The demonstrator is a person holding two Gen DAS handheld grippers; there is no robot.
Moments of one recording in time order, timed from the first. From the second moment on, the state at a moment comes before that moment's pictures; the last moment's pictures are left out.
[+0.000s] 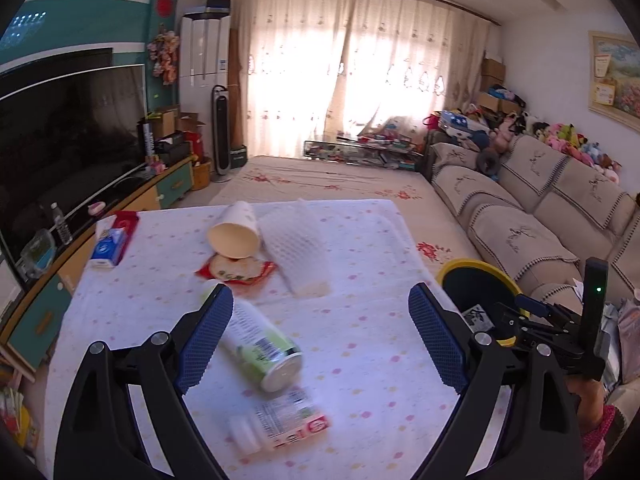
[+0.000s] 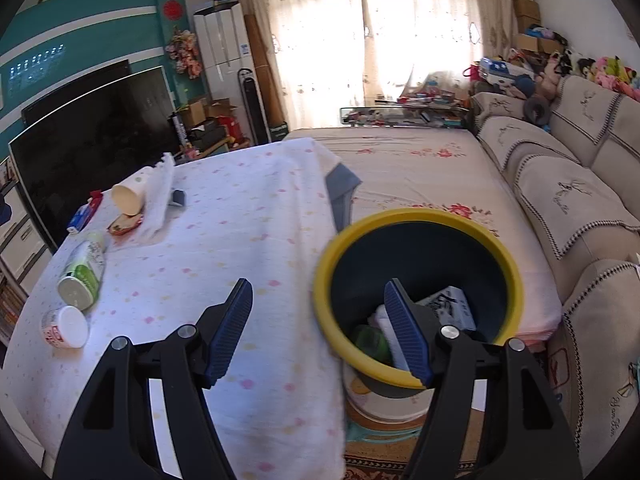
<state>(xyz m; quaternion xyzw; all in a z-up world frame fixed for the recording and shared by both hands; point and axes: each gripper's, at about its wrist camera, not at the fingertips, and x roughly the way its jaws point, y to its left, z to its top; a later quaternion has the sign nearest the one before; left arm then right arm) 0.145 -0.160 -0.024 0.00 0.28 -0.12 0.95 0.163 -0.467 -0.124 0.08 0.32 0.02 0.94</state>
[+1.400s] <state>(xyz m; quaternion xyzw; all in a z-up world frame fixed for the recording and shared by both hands) 0.108 -0.018 -0.052 -0.08 0.28 -0.05 0.95 0.164 -0.197 -0.152 -0.04 0.39 0.16 0.91</state>
